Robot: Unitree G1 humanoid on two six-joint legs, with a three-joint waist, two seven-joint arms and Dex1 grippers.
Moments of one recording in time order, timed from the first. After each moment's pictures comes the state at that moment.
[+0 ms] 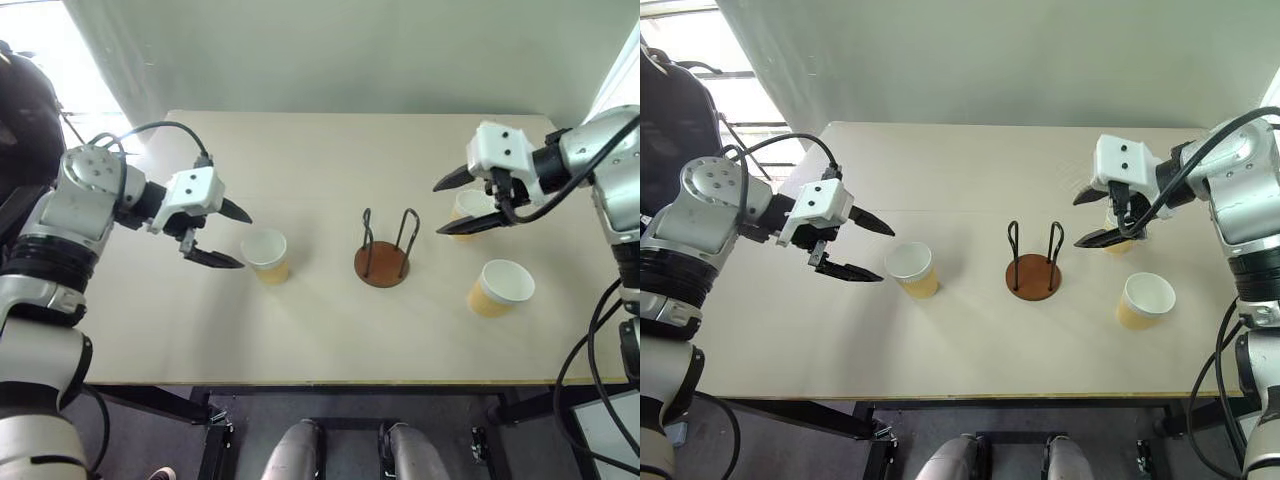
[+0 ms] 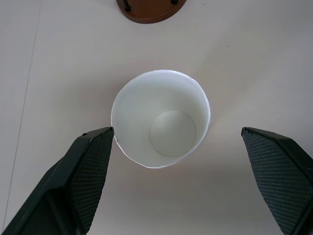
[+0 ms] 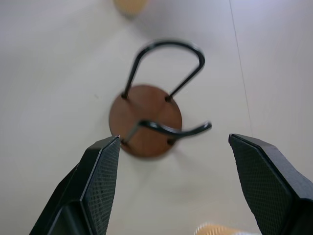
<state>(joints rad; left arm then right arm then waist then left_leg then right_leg) -1.08 1.00 -0.47 0.67 -0.28 -0.11 -1.58 -1.11 -0.90 0.27 0.15 0.09 0.44 1.54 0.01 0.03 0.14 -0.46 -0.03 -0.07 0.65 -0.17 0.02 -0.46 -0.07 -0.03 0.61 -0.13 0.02</state>
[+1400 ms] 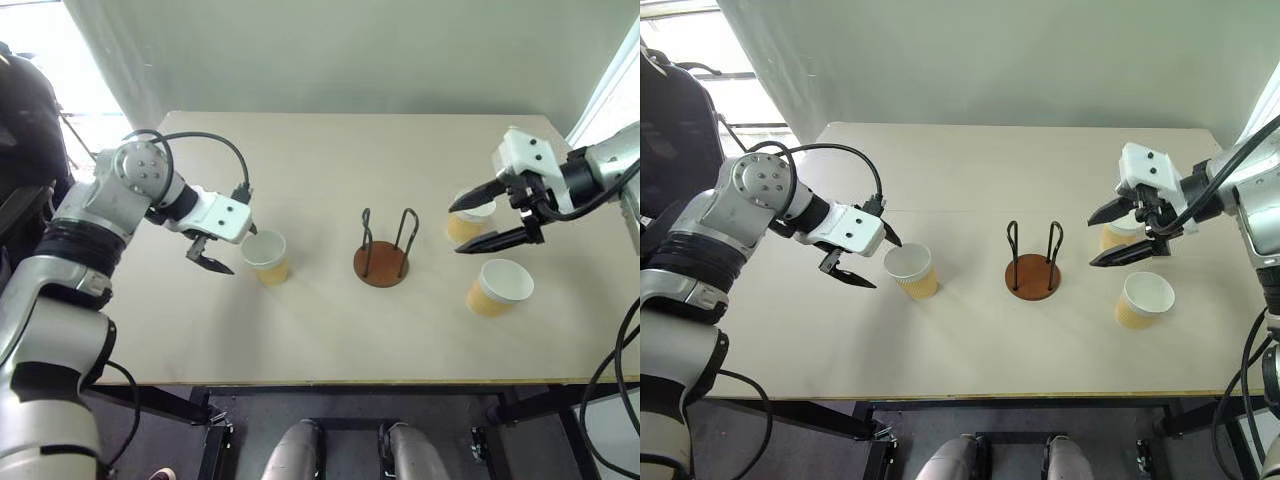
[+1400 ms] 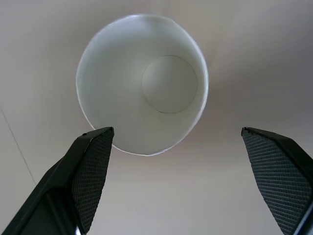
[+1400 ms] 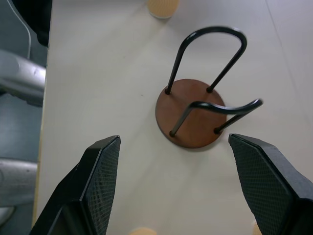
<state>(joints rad) -1.18 0.92 -0.56 0.74 0.09 -0.42 -1.58 -1.01 -1.00 0.25 0.12 0.20 0.56 1.60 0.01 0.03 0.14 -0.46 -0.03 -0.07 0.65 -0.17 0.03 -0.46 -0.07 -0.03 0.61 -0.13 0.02</state>
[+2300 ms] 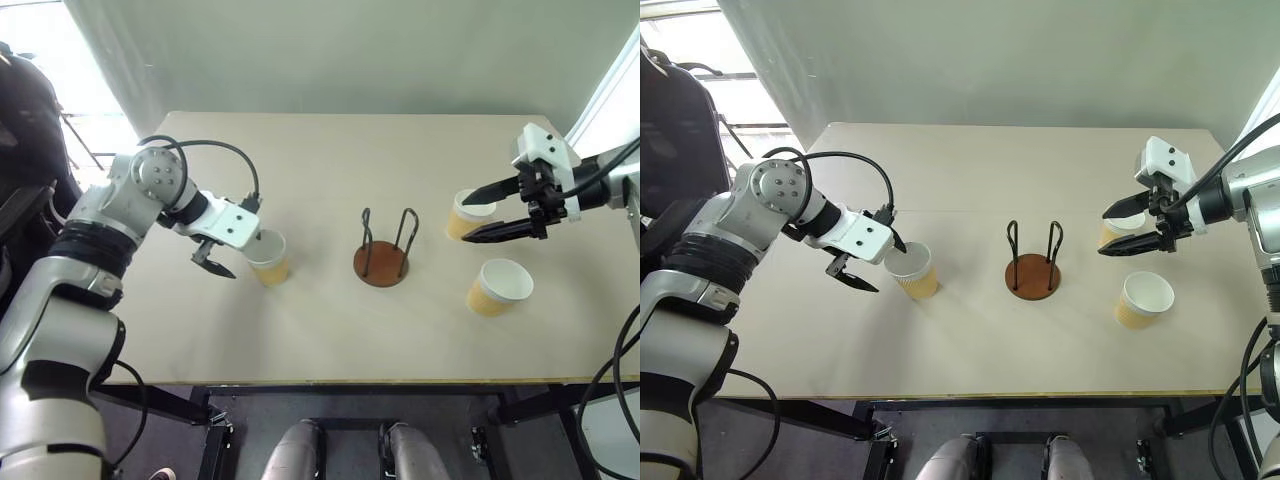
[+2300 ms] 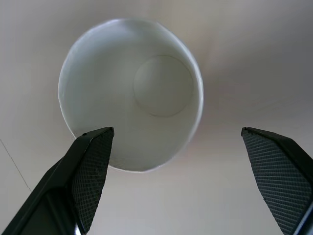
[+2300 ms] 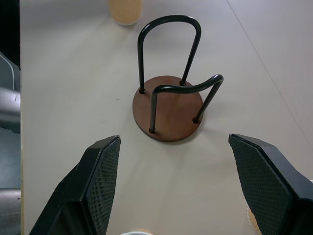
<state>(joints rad) -1.18 0.88 -0.56 0.74 0.16 -0.45 -1.58 -1.02 -0.99 0.21 0.26 0.20 0.55 1.54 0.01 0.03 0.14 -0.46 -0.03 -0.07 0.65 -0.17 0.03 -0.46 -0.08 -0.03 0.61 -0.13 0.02</state>
